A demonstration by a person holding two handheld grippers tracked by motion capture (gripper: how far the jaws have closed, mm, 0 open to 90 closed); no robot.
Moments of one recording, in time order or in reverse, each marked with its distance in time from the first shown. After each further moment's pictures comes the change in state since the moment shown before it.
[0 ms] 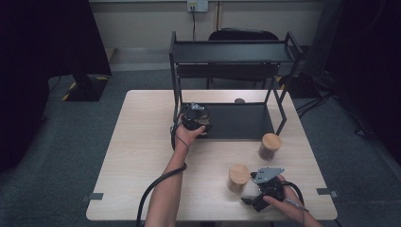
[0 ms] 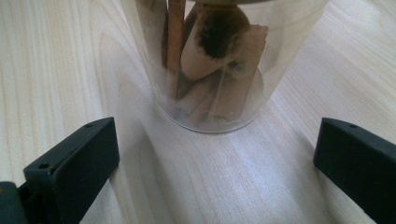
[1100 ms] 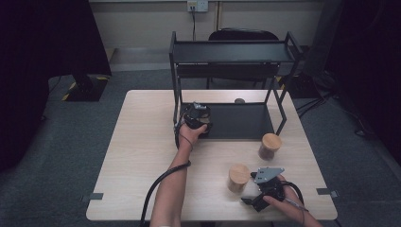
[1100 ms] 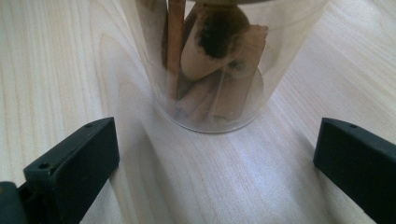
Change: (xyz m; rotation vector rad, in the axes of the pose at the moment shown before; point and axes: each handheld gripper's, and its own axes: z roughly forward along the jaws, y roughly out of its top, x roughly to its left) left arm 0.005 0.002 0.021 0.013 0.056 0.002; right arm 0.000 0.000 0.000 0.000 0.000 0.001
